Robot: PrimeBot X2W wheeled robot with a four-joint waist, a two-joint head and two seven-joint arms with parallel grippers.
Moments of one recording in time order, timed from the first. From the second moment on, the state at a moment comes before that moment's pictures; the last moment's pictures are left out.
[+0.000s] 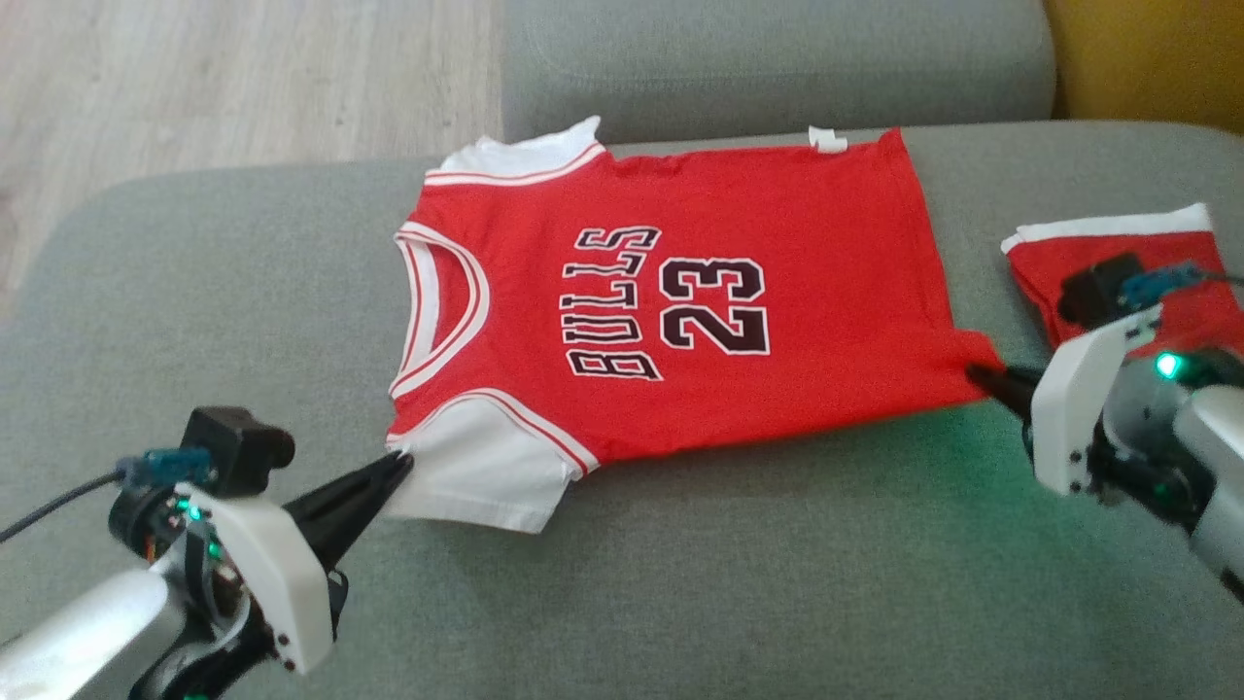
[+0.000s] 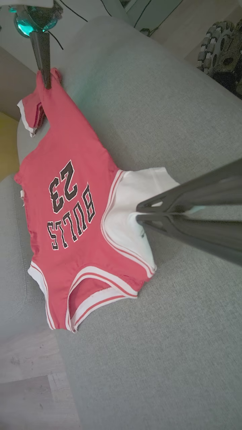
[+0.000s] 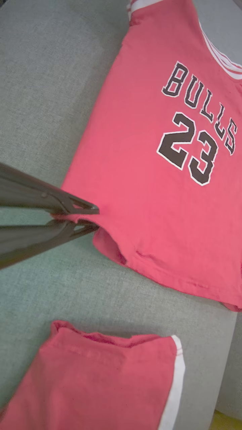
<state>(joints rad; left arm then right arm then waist) -0.40 0.84 -0.92 -0.07 -1.01 -0.06 0.25 -0.64 -0.67 0.95 0.53 0.99 0.13 0.39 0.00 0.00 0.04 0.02</state>
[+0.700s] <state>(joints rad) -0.79 0.70 -0.93 0.31 -0.93 -0.10 0.39 -0.84 -0.51 0.84 0.72 0.95 0.13 0.36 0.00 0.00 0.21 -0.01</state>
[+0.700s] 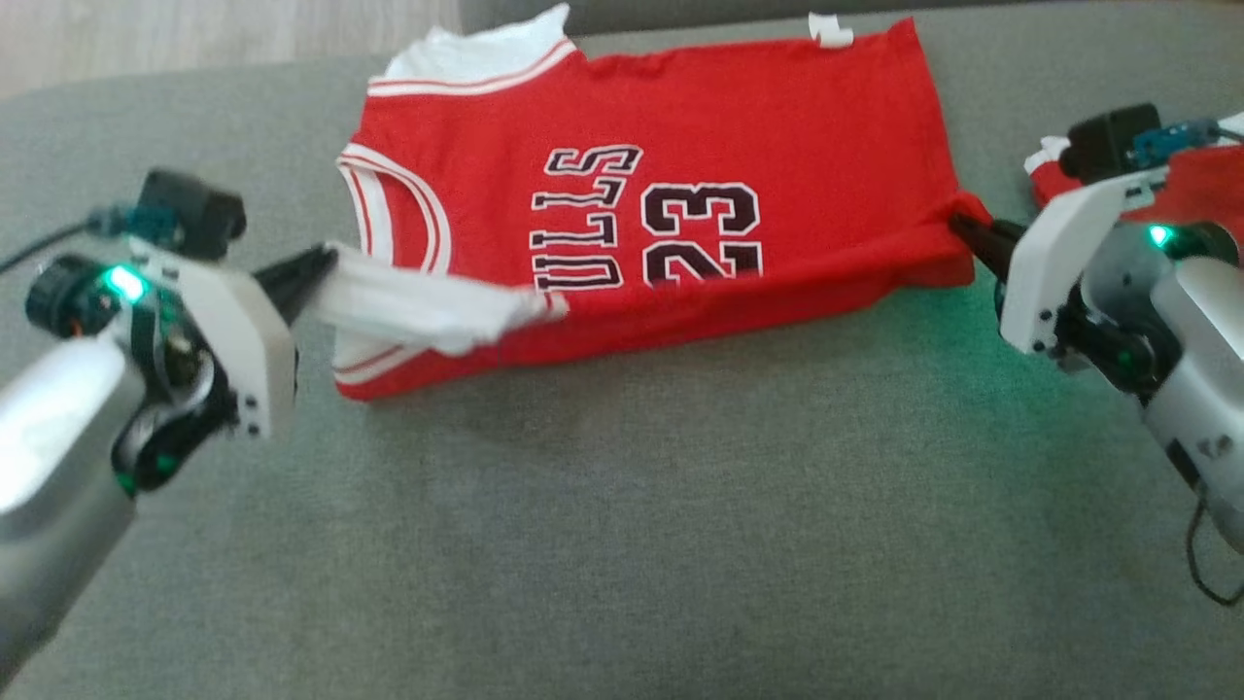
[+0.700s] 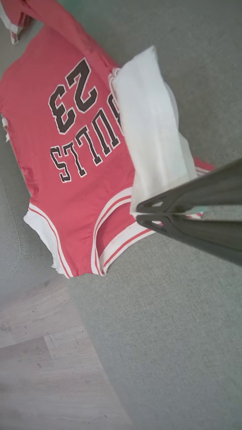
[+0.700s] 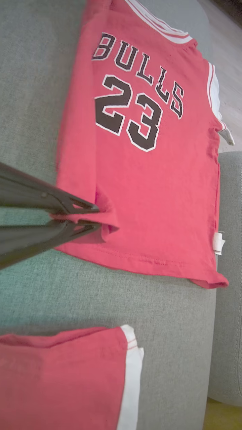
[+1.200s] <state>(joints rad) -1.01 0.55 -0.98 0.62 -0.80 -0.12 0.32 -0.96 -0.44 0.86 0.84 0.92 0.13 0.31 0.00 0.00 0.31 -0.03</state>
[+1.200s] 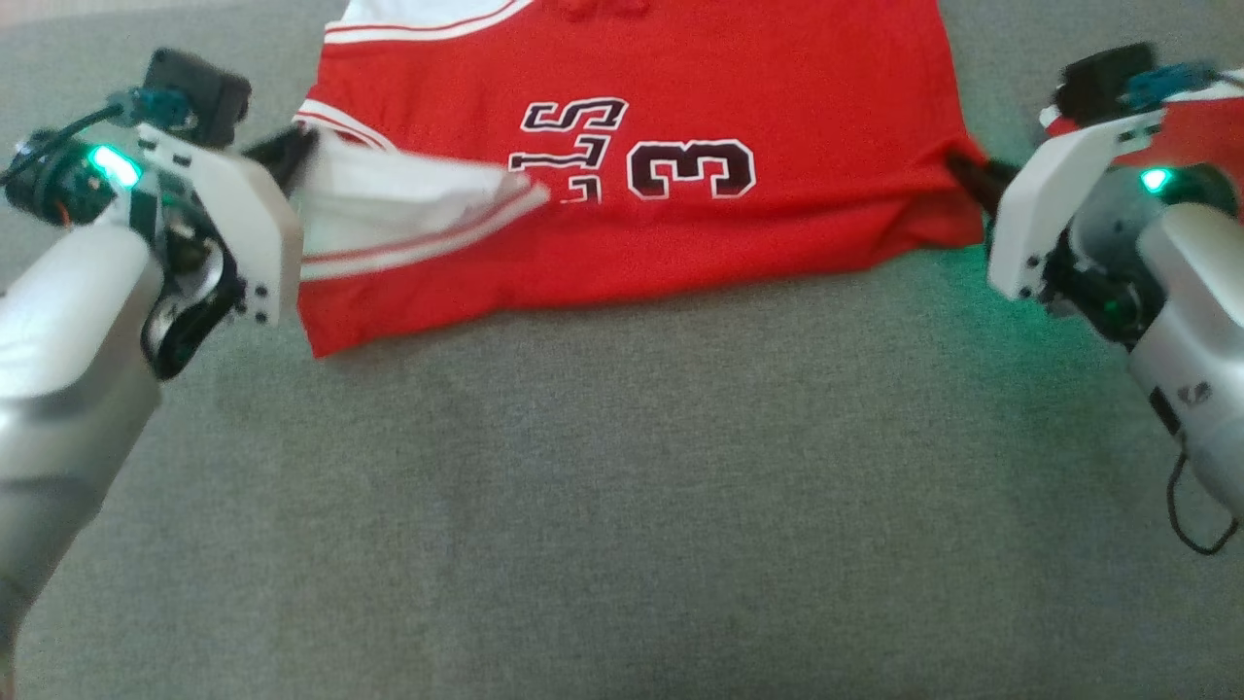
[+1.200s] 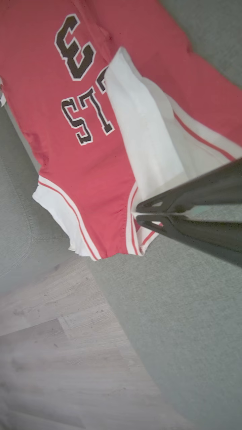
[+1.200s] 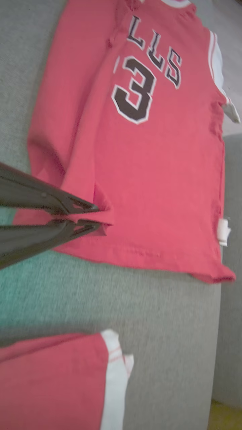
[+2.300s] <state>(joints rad) -0.39 0.27 -0.42 0.32 -0.59 0.16 -0.26 -0.39 -0.07 0.03 0.49 0.33 0.13 -0.26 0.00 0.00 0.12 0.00</state>
